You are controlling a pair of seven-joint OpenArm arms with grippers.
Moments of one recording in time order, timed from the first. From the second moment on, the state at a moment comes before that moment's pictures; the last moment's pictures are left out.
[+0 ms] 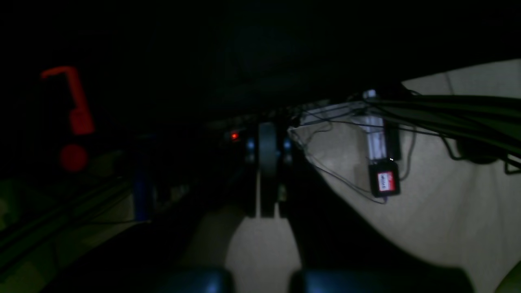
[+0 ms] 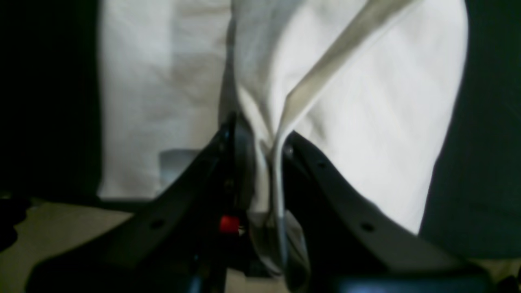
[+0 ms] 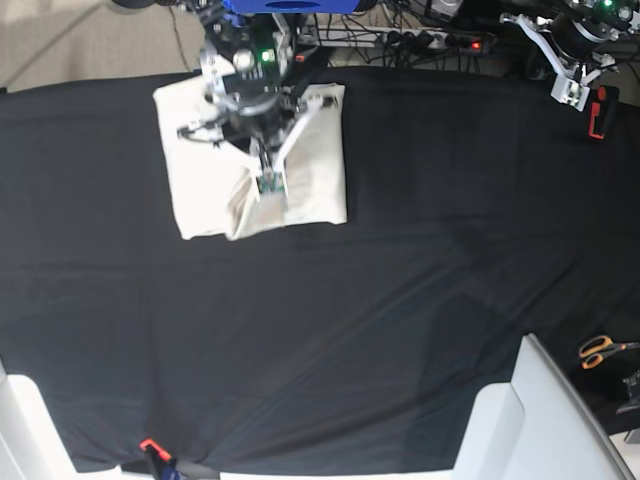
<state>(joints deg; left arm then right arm) 46.7 -19.6 -27.1 100.9 -13.9 -28.9 30.9 -19.7 -3.8 -29.0 100.0 -15.7 -16.8 -51.9</state>
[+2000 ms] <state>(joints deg) 46.3 -19.3 -27.1 100.7 -7.7 -28.9 30.9 -16.6 -4.1 -29.6 96.0 -8.3 -20.4 -48.7</state>
